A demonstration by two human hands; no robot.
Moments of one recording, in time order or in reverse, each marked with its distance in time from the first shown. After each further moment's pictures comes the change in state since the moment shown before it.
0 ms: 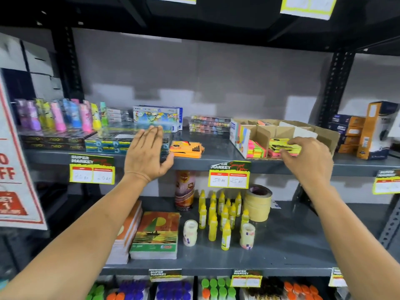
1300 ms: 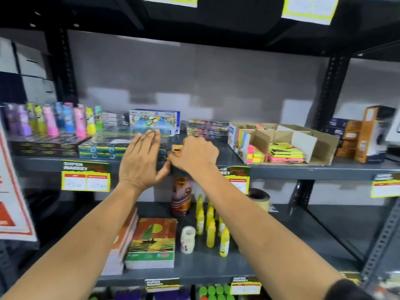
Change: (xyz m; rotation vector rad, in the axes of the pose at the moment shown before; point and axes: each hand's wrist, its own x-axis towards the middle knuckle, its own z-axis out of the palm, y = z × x) left_hand -0.001 -0.004 0.001 -0.022 -0.011 0.059; right_hand -0.034 -0.212 0.046 0.046 -0.395 -0.241
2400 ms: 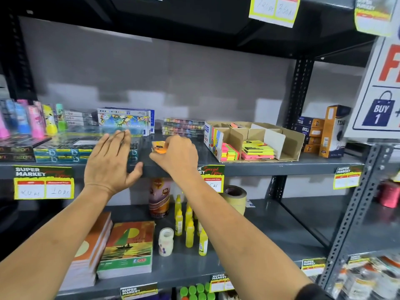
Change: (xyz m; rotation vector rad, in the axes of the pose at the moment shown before) left_hand -0.001 0.000 0.002 -0.026 -0.007 -0.012; right_hand 0.004 0.020 0.012 0.263 0.084 0.070
